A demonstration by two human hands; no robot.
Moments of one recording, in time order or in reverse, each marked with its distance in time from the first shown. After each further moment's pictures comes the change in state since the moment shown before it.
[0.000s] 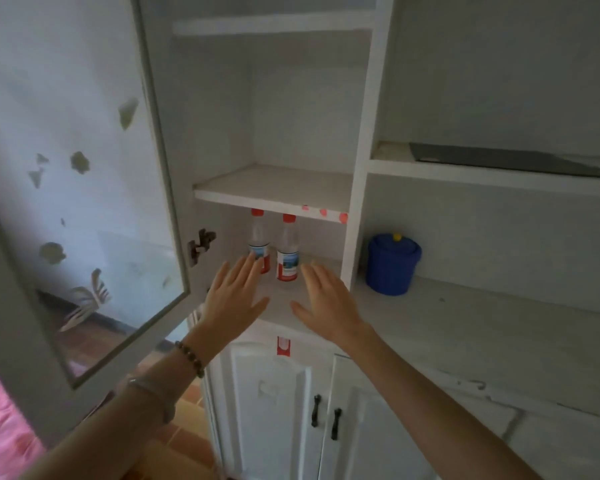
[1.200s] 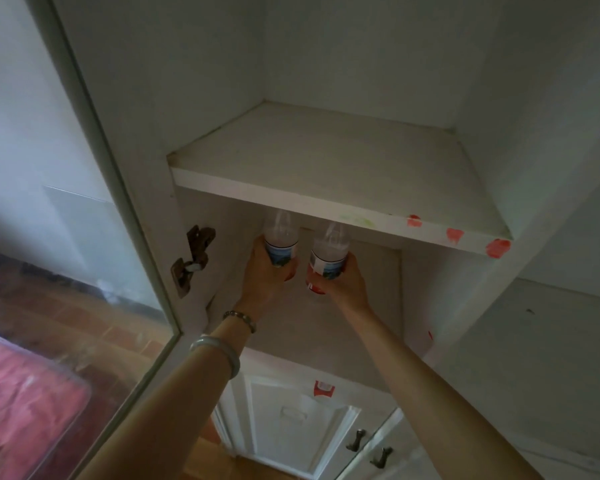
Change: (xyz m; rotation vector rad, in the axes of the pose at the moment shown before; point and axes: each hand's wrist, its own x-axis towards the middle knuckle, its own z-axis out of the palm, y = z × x) left_hand 0.147 -0.088 0.223 -1.162 -0.086 -0.605; right_hand 0.187 0.066 0.191 0.935 0.141 0.744
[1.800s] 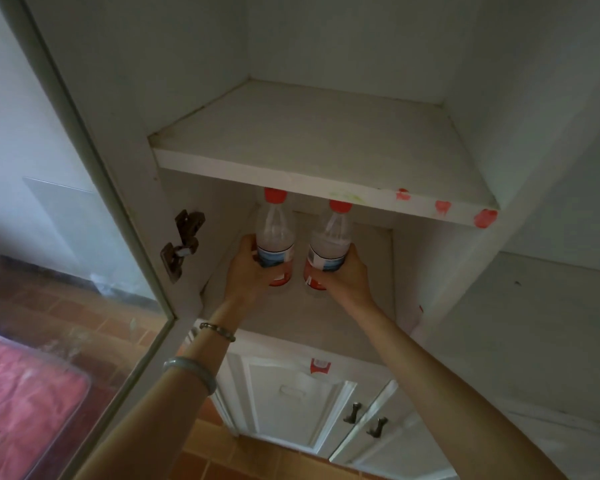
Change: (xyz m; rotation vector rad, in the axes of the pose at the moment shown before) left_hand -0.028 0.004 -0.017 -0.091 -0.053 -0.034; right_hand -0.016 0.006 -0.012 -0.086 0.013 -0.025
